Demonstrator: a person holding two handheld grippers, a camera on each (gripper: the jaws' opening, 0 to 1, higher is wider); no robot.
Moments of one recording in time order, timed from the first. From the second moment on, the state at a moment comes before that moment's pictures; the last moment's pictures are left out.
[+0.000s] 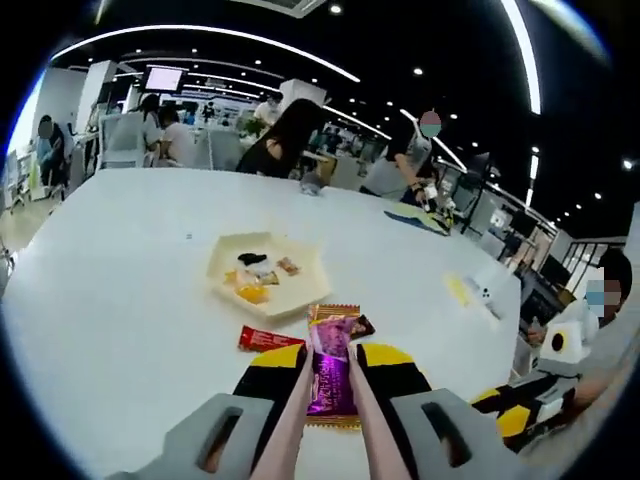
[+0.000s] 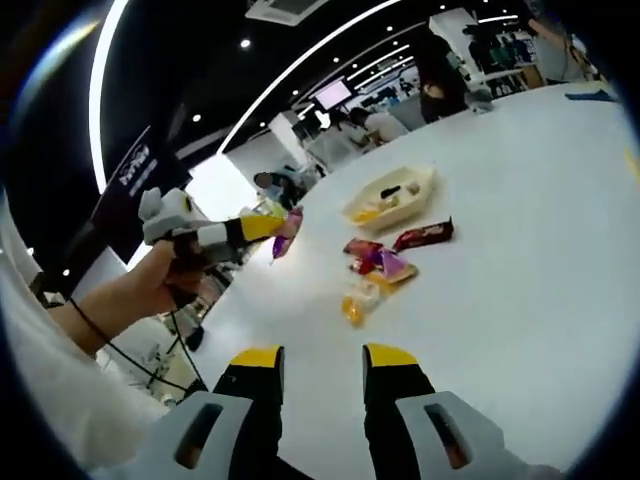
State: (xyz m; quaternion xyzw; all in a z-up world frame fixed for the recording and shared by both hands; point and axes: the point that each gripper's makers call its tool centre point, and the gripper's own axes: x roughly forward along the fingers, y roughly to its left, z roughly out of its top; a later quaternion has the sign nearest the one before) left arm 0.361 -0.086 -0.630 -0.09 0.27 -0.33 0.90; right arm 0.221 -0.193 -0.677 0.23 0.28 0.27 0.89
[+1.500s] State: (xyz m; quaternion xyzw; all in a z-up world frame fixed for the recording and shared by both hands) left arm 0.385 -0.094 -0.586 -0.08 0.23 -0.37 0.90; right arm 0.211 -0.199 -0.664 0.22 0.26 0.25 0.91
